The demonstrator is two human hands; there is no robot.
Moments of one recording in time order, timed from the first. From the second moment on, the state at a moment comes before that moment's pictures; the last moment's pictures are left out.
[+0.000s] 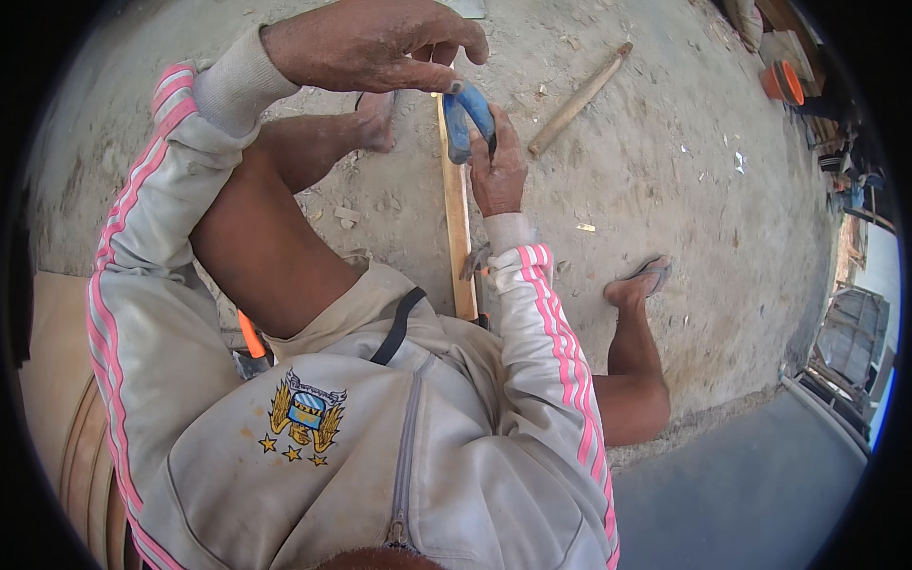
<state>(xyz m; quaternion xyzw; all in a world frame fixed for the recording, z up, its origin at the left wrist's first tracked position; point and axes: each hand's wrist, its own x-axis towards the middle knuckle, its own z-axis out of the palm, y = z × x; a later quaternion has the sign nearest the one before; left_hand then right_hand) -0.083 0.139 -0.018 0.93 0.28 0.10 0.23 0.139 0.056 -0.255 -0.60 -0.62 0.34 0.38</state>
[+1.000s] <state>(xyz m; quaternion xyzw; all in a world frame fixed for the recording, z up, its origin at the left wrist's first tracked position) -0.025 0.124 -0.039 0.99 0.13 0.04 -0.01 0.247 0.102 -0.171 -0.51 -0.19 0.69 0.48</state>
